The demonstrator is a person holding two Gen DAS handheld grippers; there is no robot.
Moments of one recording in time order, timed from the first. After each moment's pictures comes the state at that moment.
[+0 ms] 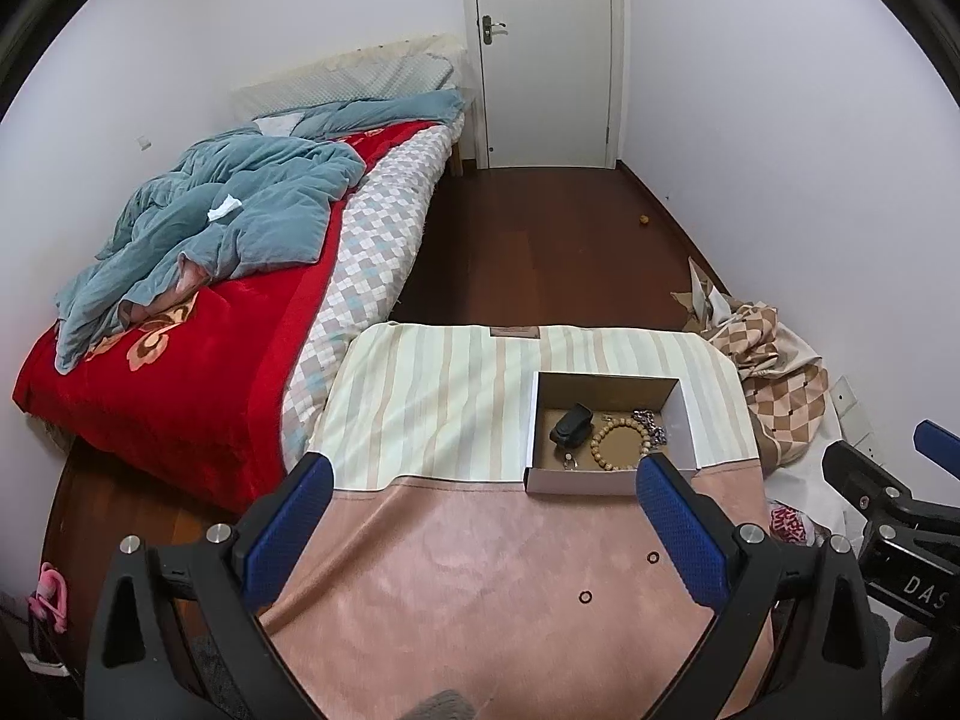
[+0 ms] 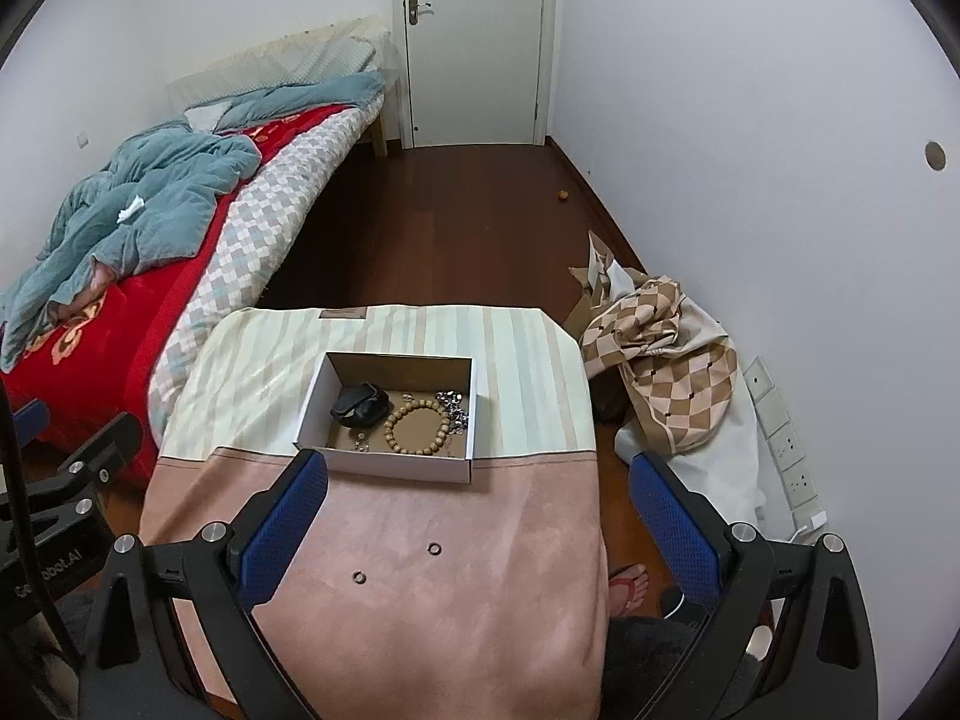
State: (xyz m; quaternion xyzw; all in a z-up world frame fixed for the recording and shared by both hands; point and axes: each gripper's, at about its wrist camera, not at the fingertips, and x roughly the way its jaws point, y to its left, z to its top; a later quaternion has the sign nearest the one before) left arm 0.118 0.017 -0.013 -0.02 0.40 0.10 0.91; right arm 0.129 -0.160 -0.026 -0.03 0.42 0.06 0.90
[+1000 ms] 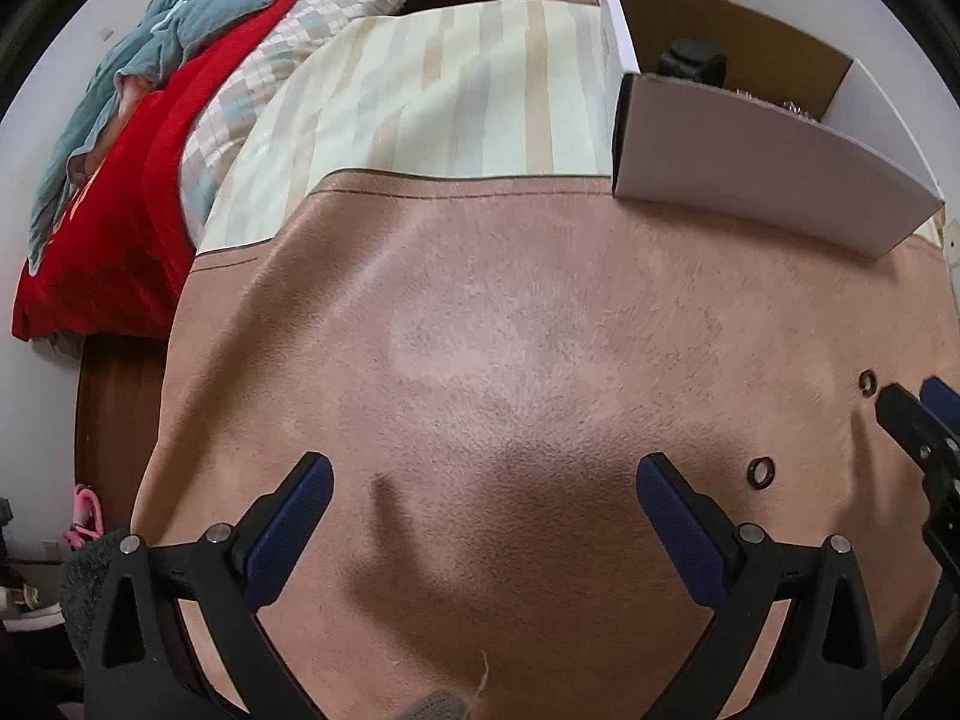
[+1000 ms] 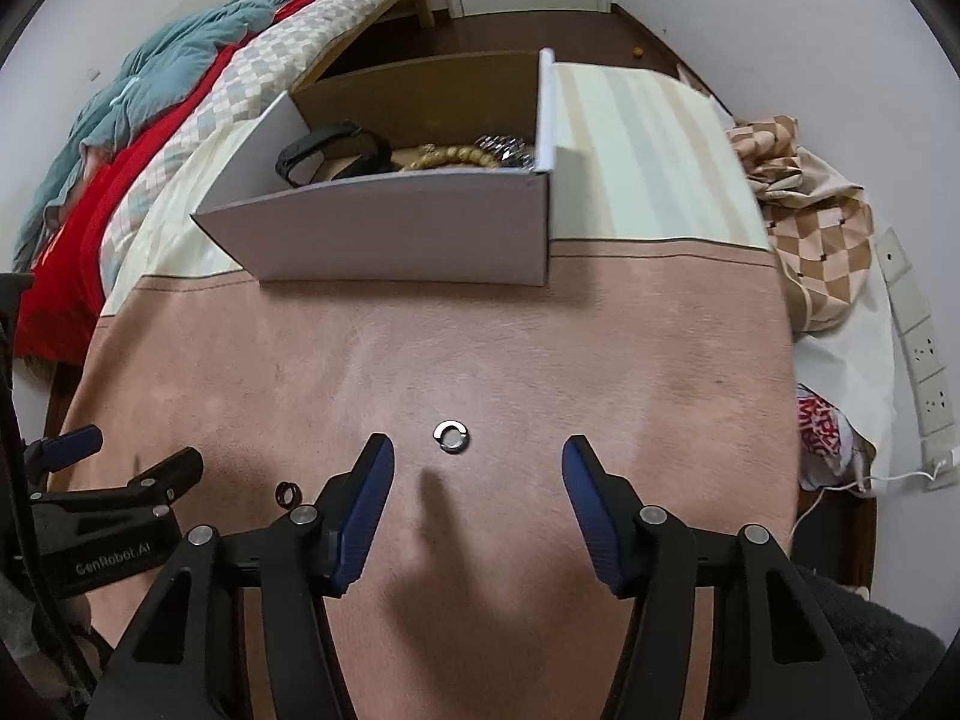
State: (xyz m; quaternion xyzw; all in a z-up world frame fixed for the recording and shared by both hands) left arm 0.153 0.022 -0.263 0.00 0.62 0.14 0.78; right arm 0.170 -0.142 -0.288 -0.02 0.55 0.14 0.82
